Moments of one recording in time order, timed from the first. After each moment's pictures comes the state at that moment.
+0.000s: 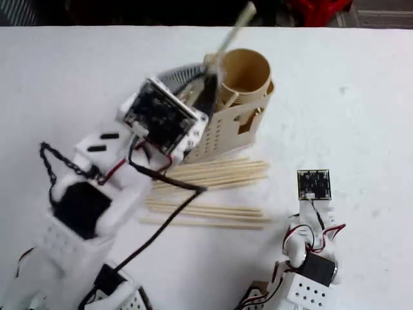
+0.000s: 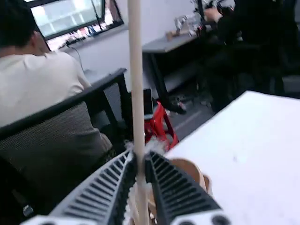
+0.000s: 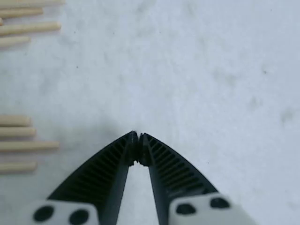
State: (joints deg) left arm 28.2 -44.9 20.9 36.2 -16.1; right arm 19.4 -101.8 96.4 67.8 24.8
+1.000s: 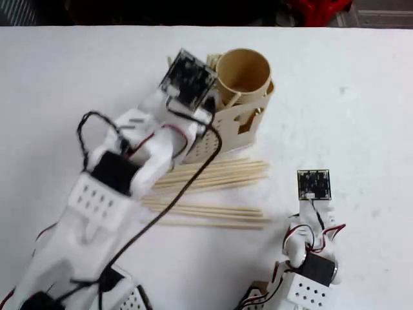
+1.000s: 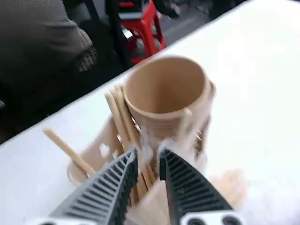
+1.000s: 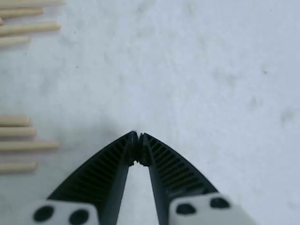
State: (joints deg) left arm 24.5 -37.1 24.0 52.8 -10.5; right arm 19.4 -101.8 96.4 67.8 24.8
